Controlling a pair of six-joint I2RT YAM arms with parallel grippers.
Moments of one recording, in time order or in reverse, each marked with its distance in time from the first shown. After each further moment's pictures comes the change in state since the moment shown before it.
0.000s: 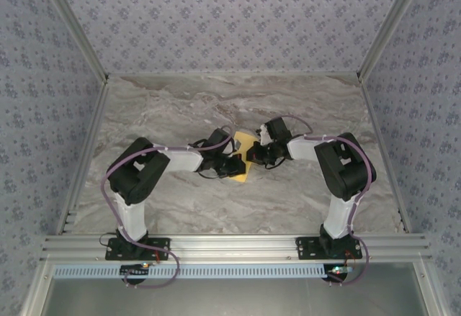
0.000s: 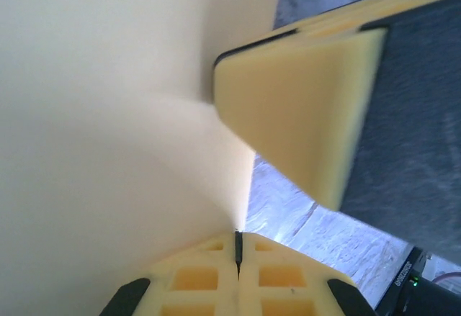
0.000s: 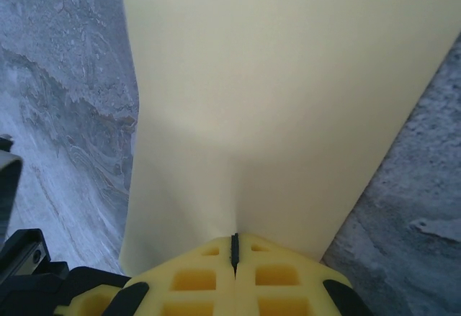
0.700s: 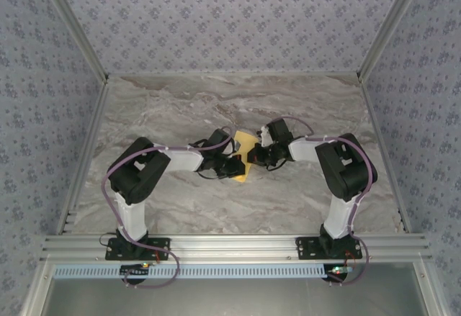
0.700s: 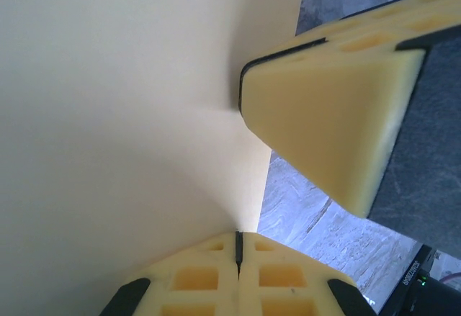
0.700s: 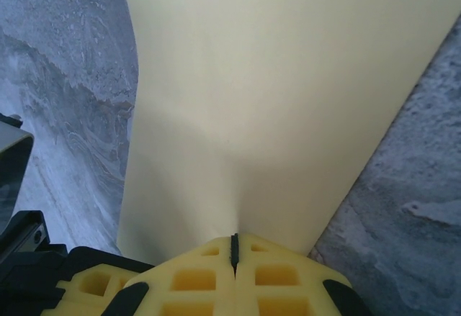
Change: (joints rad) left arm 0.000 0.005 0.008 -0.030 -0.005 0.011; right arm -0.019 0.000 -0.022 0.009 -0.031 -0.039
